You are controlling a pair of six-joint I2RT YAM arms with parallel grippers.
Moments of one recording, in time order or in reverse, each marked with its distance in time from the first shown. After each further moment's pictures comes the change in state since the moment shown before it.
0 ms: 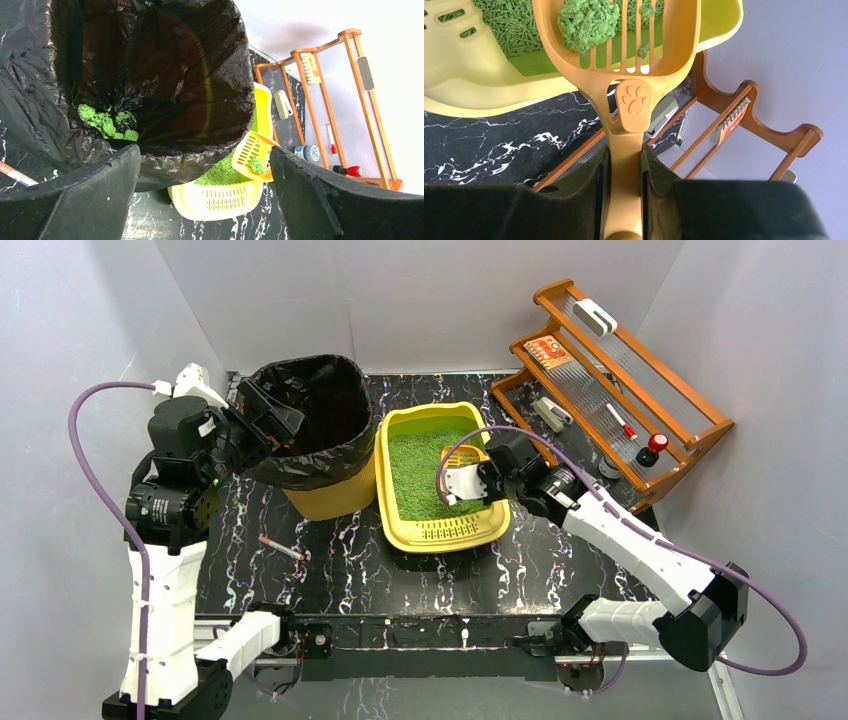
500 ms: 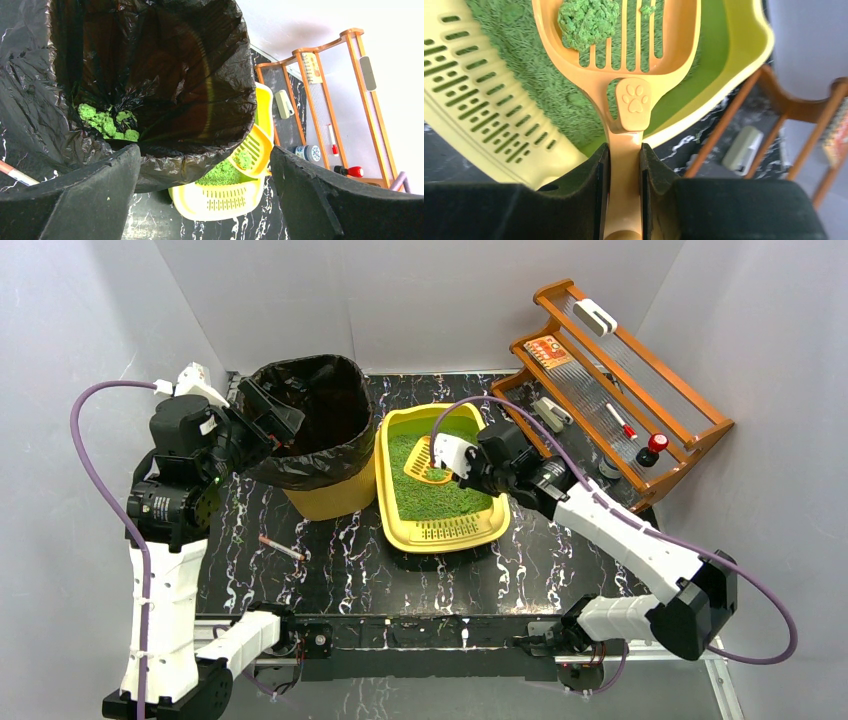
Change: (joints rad) left arm 0.000 0.006 0.000 0.000 -0.001 0.000; right arm 0.001 0.053 0.039 0.108 -0.180 0.479
